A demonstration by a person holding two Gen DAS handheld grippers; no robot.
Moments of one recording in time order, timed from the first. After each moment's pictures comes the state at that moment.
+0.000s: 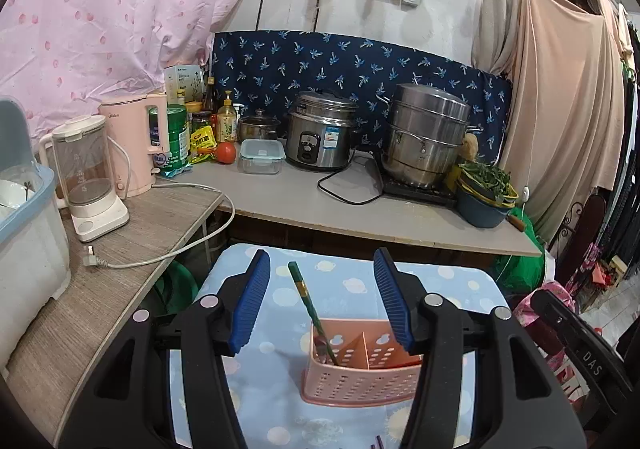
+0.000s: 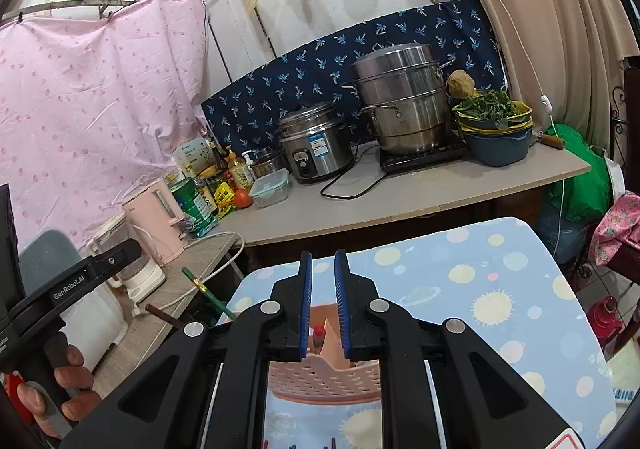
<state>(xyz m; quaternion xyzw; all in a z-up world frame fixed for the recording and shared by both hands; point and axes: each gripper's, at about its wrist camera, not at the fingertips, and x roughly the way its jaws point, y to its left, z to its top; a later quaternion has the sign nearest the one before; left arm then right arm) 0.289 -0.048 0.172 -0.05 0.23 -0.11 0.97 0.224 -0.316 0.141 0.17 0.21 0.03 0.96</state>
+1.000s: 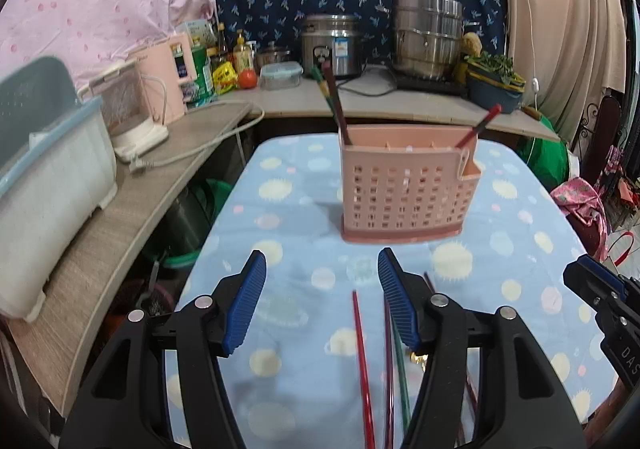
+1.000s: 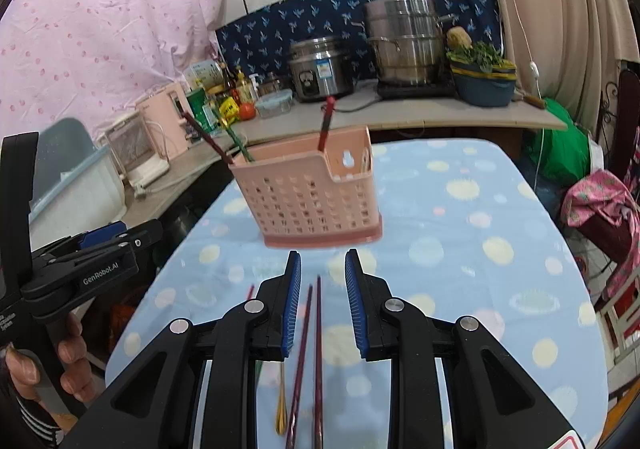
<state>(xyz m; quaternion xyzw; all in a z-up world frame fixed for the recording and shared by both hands) 0.162 -0.035 0.069 0.05 0.33 -0.07 0.94 0.082 -0.277 0.056 0.11 0.31 0.03 0.94</state>
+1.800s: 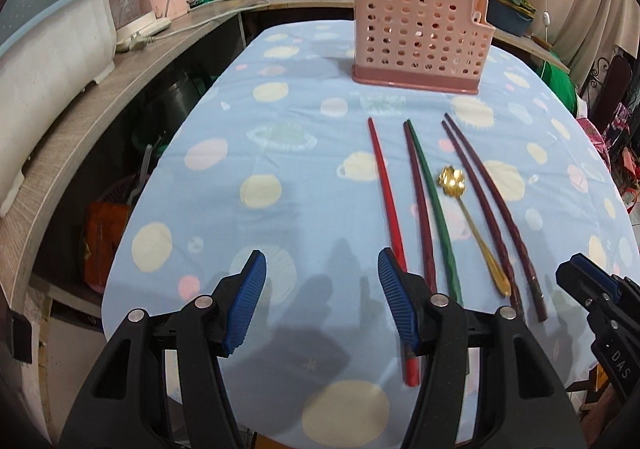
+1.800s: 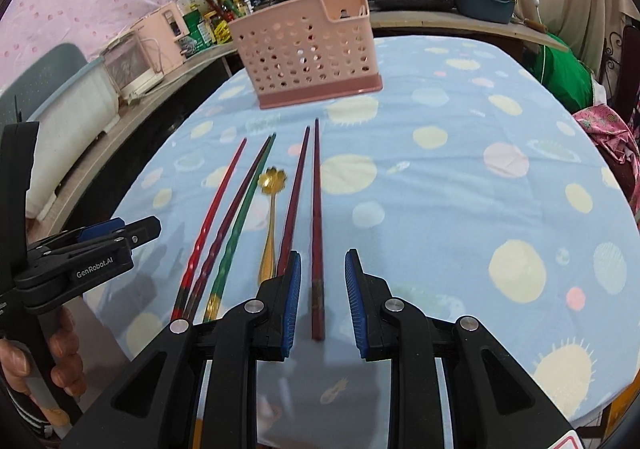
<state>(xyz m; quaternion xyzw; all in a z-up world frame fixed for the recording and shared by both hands) 0.098 -0.010 -0.041 0.04 0.45 -0.07 0.89 0.026 -0.250 -0.042 0.11 0.42 0.04 0.90</state>
